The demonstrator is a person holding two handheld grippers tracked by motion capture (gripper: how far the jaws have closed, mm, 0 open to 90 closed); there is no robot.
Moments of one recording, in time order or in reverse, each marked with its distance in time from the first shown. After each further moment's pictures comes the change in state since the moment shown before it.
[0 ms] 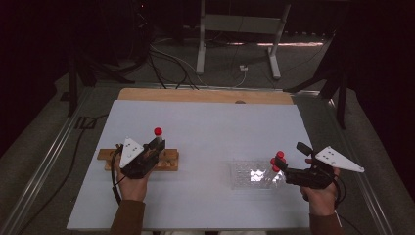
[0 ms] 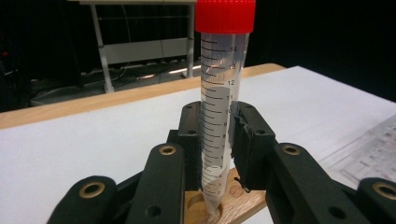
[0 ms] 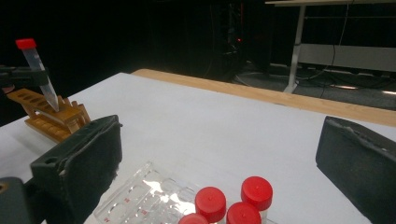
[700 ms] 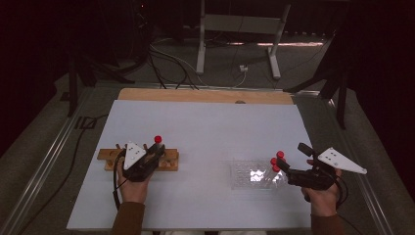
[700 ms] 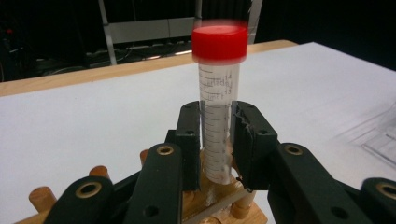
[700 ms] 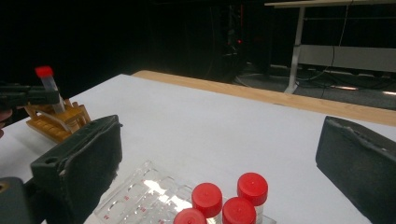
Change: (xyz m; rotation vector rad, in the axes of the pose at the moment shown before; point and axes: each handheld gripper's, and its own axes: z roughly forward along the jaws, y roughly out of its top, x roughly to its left) left arm 0.003 -0.022 0.007 0.072 0.024 -0.004; right arm -0.002 -0.002 -0.004 -0.007 0.002 0.004
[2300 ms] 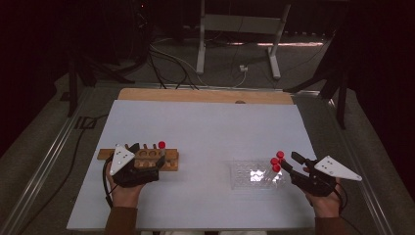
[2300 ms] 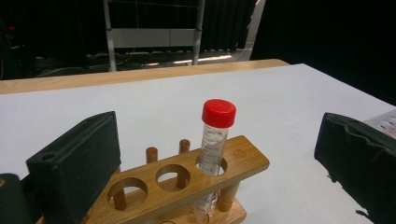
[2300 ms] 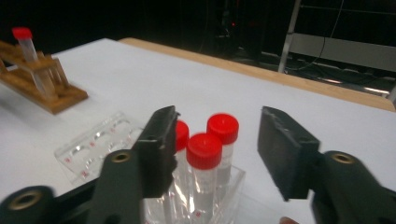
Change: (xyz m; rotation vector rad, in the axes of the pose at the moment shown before) left arm 0.002 0.009 -0.032 -0.052 -0.007 -0.082; right arm -0.016 -0.034 -0.002 0.080 -0.027 -0.108
